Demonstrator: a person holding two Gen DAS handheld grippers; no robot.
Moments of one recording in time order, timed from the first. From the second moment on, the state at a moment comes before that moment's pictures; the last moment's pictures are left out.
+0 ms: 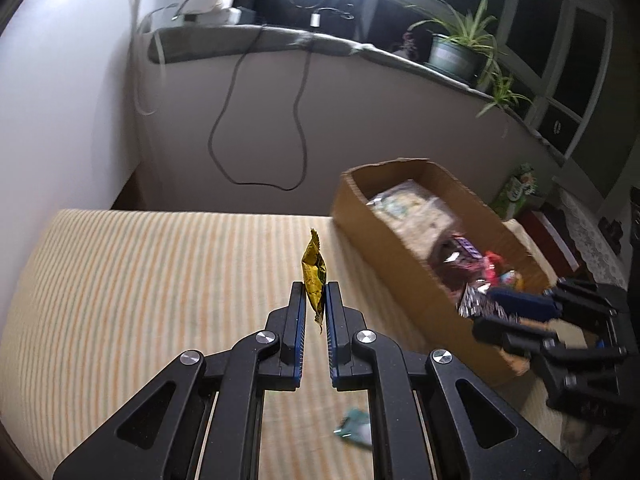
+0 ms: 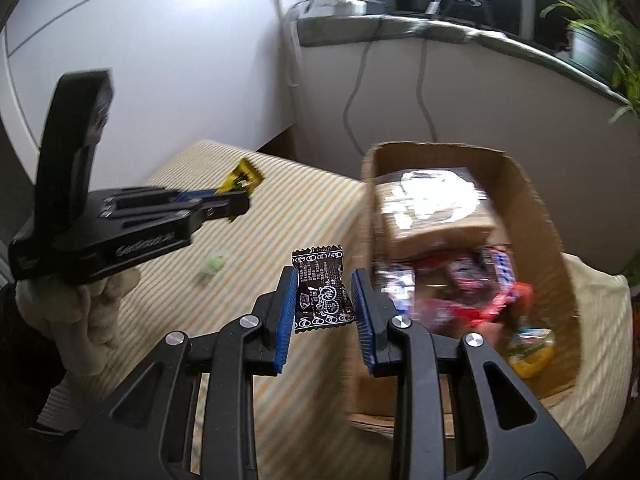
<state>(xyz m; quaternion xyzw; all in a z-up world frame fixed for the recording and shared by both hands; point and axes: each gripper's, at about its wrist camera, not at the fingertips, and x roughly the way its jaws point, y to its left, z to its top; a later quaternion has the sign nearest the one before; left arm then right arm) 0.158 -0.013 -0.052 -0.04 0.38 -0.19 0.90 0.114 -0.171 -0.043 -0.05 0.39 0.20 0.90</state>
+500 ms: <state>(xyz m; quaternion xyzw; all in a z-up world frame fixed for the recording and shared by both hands) 0.145 -0.091 -0.046 -0.01 0.38 -0.25 0.89 0.149 -0.276 -0.032 0.00 0.39 0.13 0.91</state>
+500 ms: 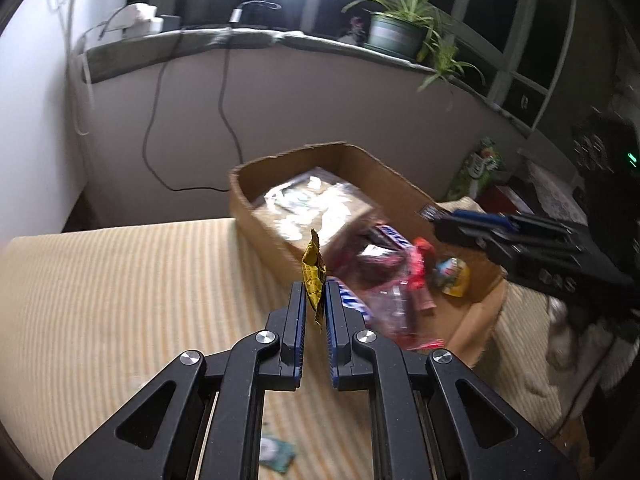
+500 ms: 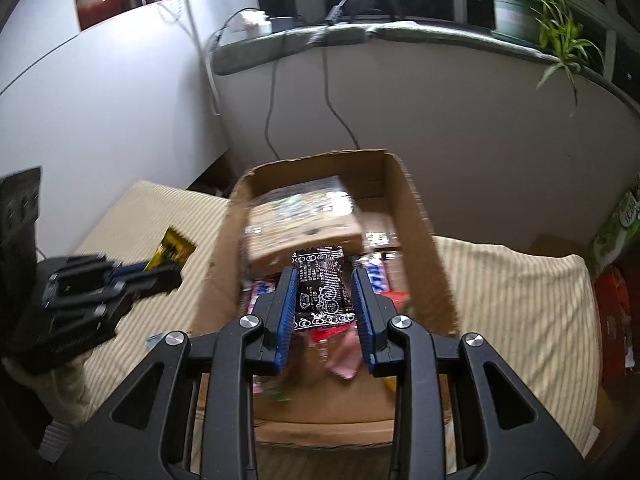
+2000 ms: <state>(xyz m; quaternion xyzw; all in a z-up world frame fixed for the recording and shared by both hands) 0.116 -0.157 -0.042 0.04 0.38 -0.29 0.88 0.148 -0.308 -0.032 0.01 0.38 0.08 0.92</state>
